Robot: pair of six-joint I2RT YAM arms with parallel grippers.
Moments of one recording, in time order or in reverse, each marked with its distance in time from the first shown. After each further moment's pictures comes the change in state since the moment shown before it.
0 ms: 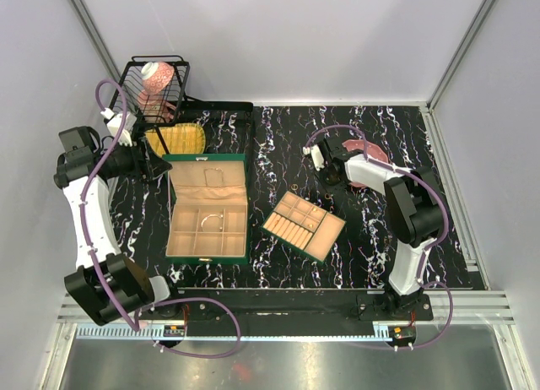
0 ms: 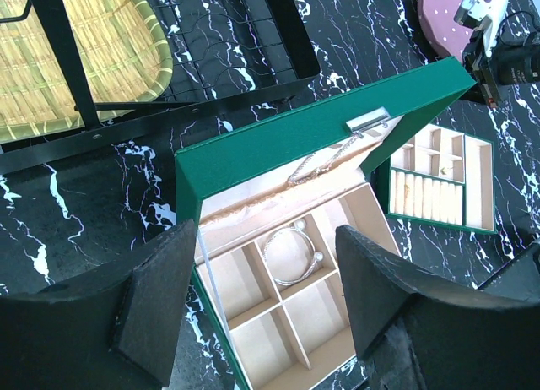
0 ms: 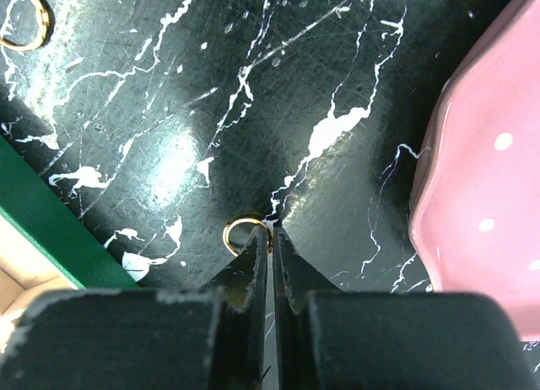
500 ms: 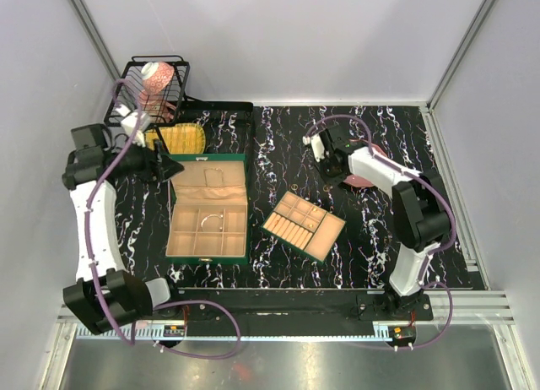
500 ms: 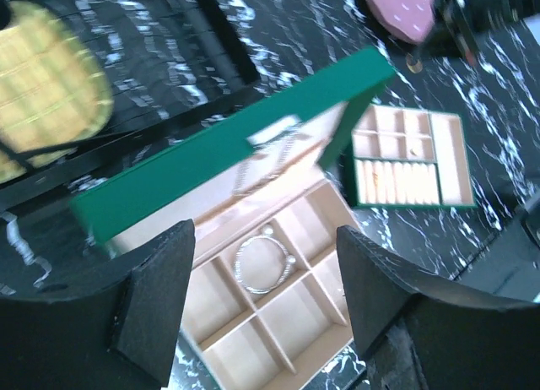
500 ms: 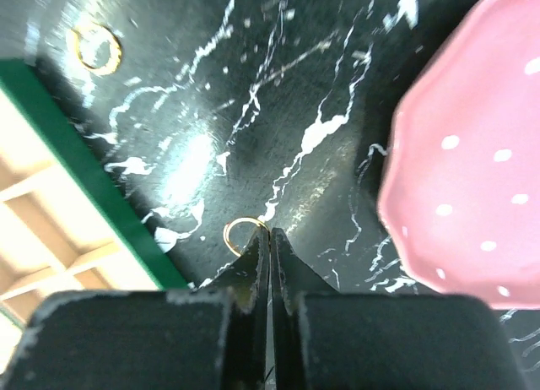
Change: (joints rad) left arm -0.070 -0.057 0.003 -0.012 0.016 0.014; right arm -0.001 -0.035 0.068 -0.078 -0.026 0.005
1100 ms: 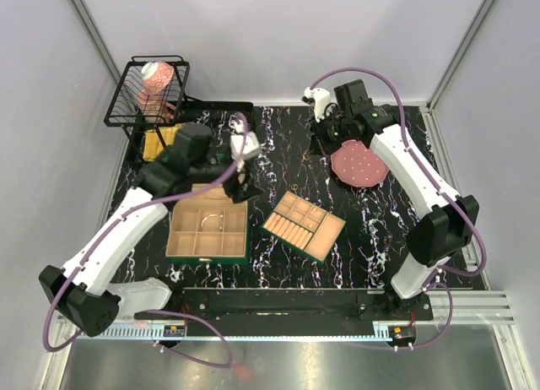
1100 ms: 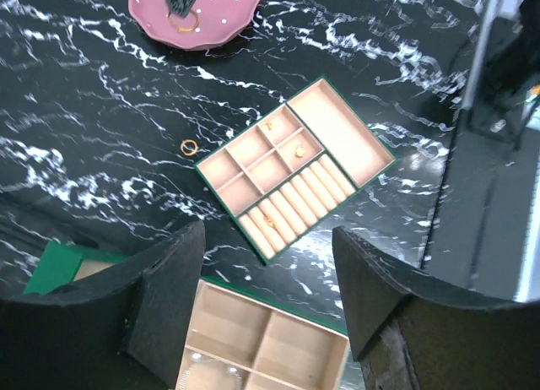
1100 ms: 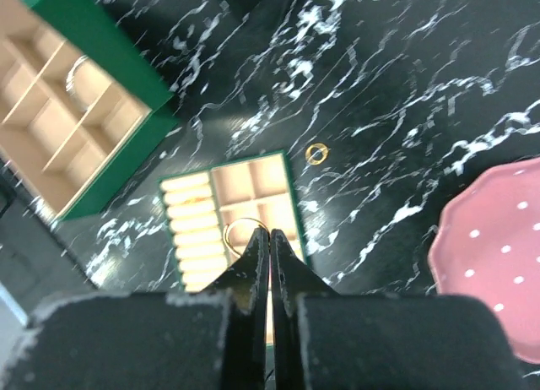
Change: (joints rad) left arm -0.875 -0.023 0.021 0.194 -0.265 -0.058; right arm -0.005 -0.157 0.443 -0.291 -0.396 0.041
